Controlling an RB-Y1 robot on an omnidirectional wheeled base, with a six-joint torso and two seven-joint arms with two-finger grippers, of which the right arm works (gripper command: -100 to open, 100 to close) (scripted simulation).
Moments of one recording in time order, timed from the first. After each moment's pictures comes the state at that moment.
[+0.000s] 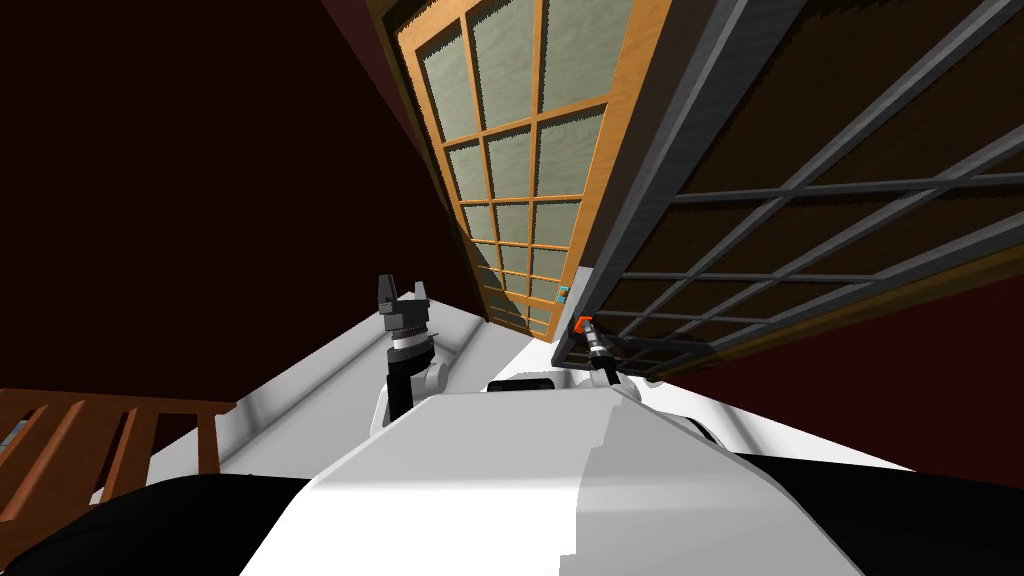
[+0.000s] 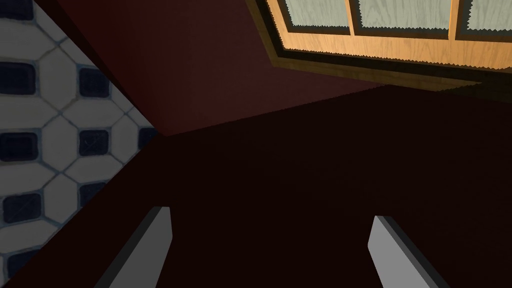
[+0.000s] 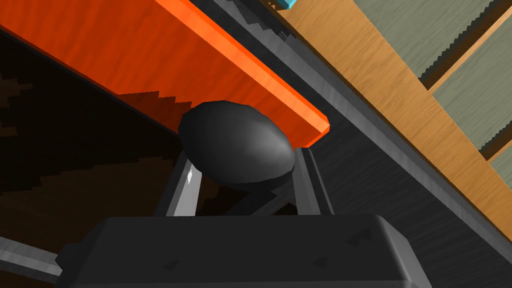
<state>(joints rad) -0.12 -0.23 -0.25 -0.52 0.07 -0.92 0.48</state>
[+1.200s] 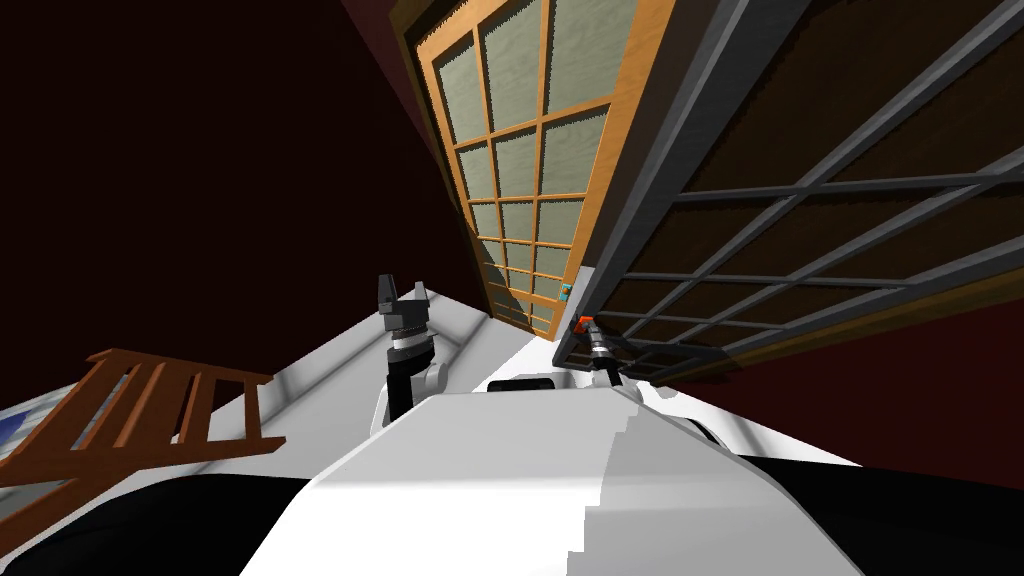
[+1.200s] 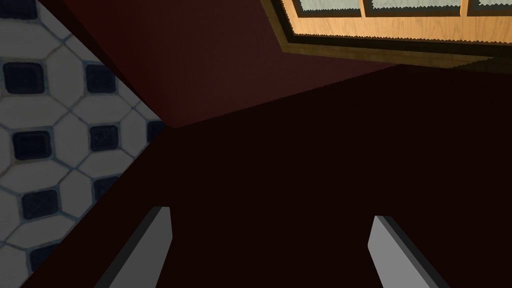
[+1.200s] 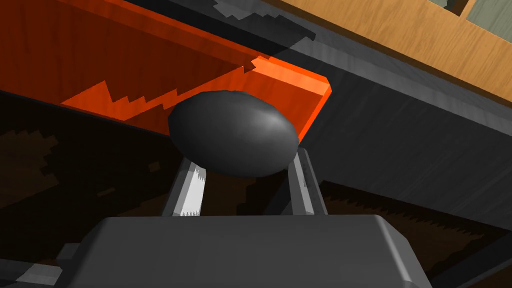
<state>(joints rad) -0.10 -0.25 -0.19 -0.54 -0.05 -0.91 0.19</state>
